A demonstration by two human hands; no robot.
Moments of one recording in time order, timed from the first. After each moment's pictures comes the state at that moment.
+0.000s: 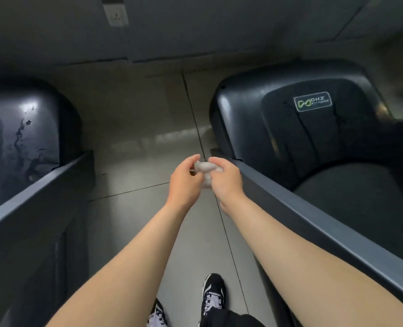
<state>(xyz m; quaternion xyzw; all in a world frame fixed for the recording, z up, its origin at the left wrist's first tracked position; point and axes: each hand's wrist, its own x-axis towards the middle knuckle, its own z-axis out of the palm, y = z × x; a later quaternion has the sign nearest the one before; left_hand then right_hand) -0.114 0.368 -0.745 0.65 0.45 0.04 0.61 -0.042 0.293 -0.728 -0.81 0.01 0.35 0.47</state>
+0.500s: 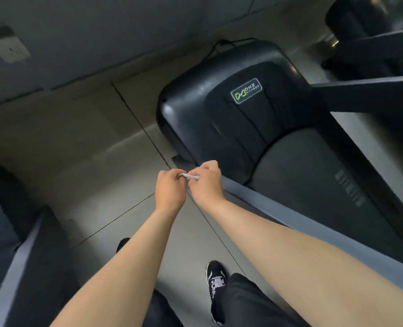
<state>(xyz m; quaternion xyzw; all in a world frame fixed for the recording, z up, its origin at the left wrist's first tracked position) -0.030 0.409 -0.713 0.79 0.30 -0.10 0.52 0.009 0.312 -0.687 -0.94 -0.01 0.23 0.26</state>
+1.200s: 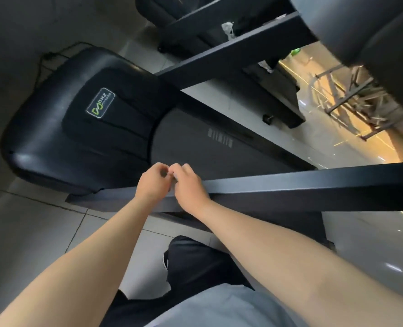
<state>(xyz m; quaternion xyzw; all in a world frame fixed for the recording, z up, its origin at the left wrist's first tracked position) 0.019 0.274 -0.568 0.80 -0.05 -0.27 0.53 -0.040 0.180 -0.507 -0.96 0.15 0.11 0.20</state>
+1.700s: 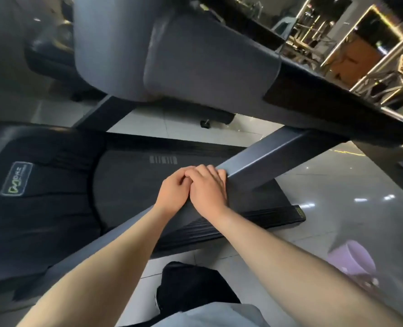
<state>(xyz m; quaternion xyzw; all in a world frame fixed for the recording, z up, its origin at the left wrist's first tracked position) -0.047 0.121 -0.431 0.65 -0.33 -0.28 0.62 -0.134 0.055 -0.390 -0.95 0.27 -0.16 -0.06</state>
